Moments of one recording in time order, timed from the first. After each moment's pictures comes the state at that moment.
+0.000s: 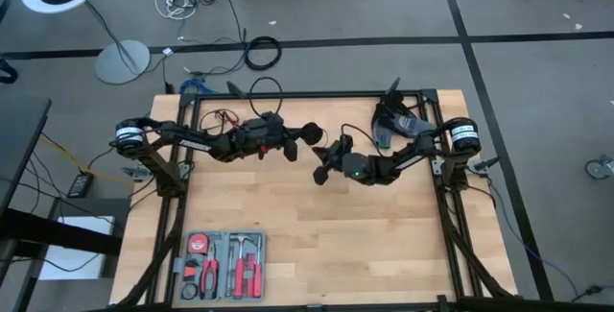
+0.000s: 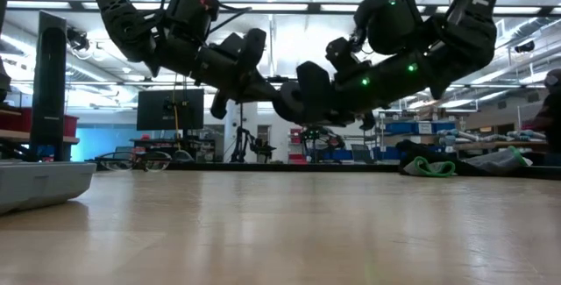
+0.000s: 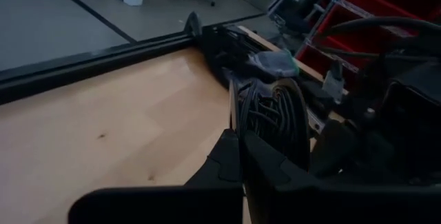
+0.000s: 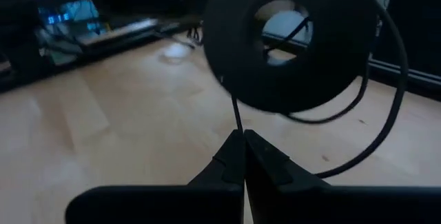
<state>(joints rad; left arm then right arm) 0.27 1.60 0.65 0.72 -0.15 -0.46 0.02 1.86 0.68 0.89 0.63 0.31</state>
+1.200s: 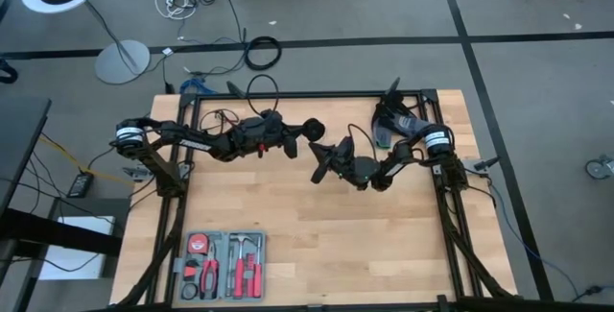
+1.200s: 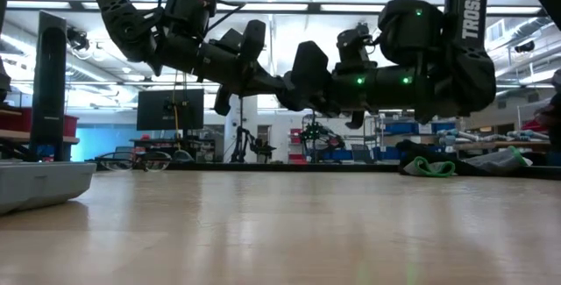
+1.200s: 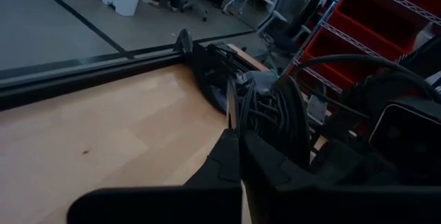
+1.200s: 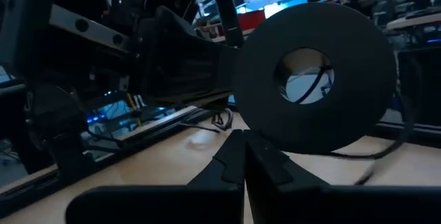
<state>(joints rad) 0.27 1.60 0.65 0.79 -0.14 -0.51 0.03 2.08 0.69 1.55 0.68 0.19</state>
